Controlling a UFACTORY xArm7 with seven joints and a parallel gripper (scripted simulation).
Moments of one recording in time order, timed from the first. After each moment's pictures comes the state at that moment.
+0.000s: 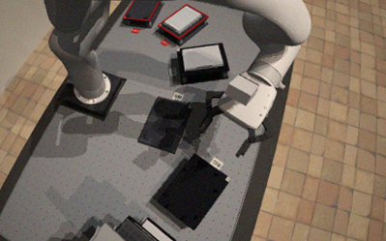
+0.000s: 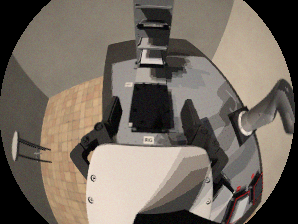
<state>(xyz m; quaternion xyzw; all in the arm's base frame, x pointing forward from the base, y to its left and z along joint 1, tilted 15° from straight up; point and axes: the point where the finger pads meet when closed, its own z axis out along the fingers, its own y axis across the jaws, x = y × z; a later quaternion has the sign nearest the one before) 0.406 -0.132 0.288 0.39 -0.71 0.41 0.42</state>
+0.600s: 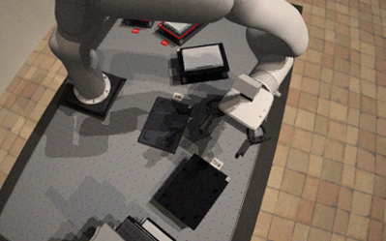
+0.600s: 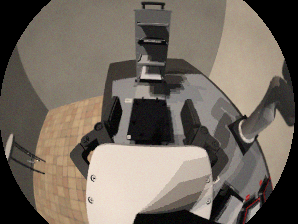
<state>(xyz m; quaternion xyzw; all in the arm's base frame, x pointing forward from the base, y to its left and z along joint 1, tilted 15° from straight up) 0.406 -0.132 0.287 0.34 -0.65 0.45 0.50</state>
